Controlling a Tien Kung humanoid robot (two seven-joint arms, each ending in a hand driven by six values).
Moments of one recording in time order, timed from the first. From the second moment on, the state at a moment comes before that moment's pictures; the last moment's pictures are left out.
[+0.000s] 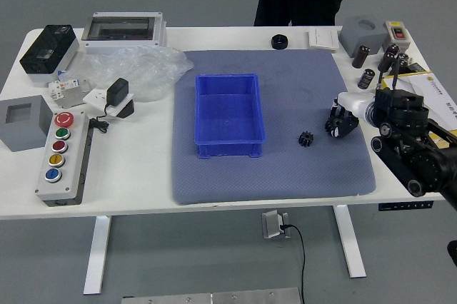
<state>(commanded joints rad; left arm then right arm) -0.16 0.14 -0.76 -0.18 1.04 -0.10 0.23 0.67 -0.31 0.95 0.93 -2.13 0.41 -0.30</state>
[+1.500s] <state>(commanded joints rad) -0.16 0.15 -0.76 -0.18 1.04 -0.10 0.23 0.75 -0.23 0.99 1.28 -2.17 0.41 -0.34</state>
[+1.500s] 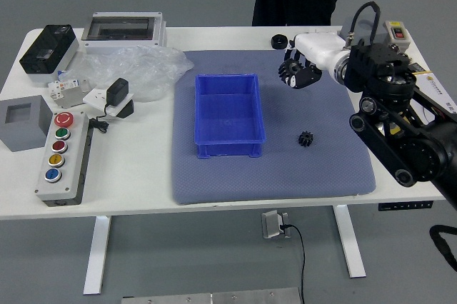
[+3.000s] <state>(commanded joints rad) -0.16 0.15 -0.73 -0.18 1.04 -0.10 0.24 0.80 -0.06 0.93 1.14 -2.13 0.44 -0.33</state>
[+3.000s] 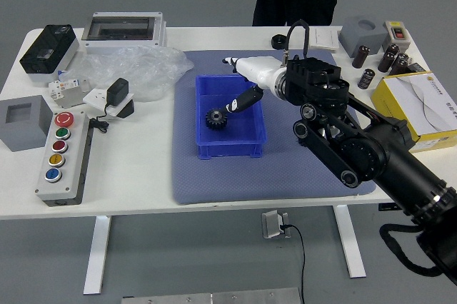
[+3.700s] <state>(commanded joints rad) -0.16 0.16 -0.74 -0.18 1.02 -0.09 0.24 0.63 -0.32 1.02 1.27 -2.10 0.46 -0.33</state>
